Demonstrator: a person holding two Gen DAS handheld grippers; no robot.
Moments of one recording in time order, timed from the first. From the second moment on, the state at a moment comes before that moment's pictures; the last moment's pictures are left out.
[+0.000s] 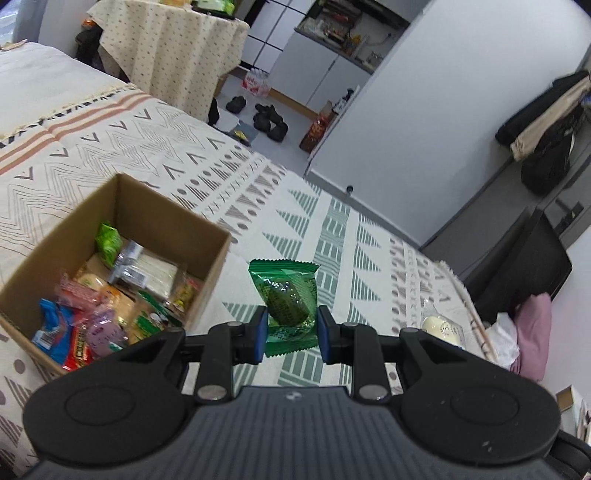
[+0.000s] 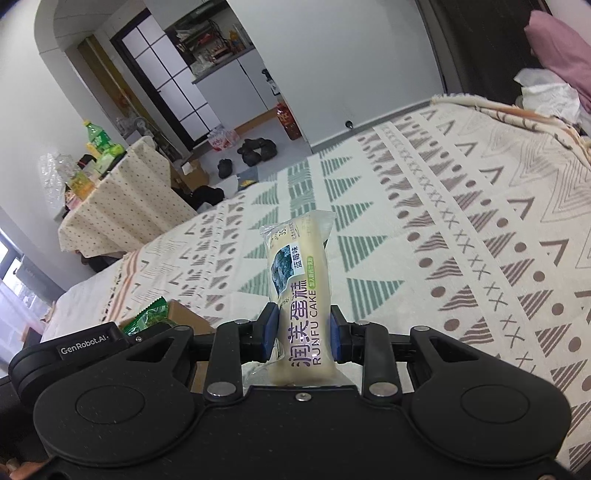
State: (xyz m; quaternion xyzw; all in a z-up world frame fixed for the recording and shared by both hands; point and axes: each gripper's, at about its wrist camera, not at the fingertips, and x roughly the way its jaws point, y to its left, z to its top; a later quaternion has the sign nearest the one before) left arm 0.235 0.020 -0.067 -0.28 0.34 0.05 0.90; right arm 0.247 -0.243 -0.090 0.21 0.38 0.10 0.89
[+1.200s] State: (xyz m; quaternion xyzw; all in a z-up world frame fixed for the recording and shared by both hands) left arm 0.213 0.156 -0.084 -0.39 0.32 0.15 0.85; right arm 0.257 -0.105 -0.085 0.20 0.41 0.18 0.87
